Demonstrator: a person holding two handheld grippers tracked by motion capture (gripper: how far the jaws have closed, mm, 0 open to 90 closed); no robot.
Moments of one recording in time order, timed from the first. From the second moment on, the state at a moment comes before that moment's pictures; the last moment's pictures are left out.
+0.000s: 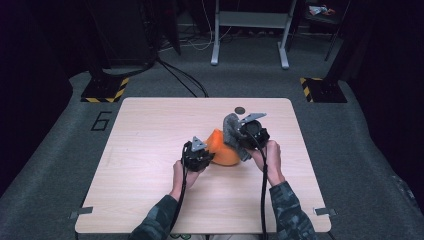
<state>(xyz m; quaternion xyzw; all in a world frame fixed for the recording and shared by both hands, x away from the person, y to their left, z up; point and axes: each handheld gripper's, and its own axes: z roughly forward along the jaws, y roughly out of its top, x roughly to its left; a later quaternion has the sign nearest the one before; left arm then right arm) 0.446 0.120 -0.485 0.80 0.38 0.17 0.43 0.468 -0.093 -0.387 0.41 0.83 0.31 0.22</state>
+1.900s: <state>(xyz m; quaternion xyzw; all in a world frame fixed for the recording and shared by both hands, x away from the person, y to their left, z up) 0.447 0.121 -0.475 0.78 0.41 0.12 0.46 0.469 -0.066 -0.398 0.39 0.84 0.32 0.23</state>
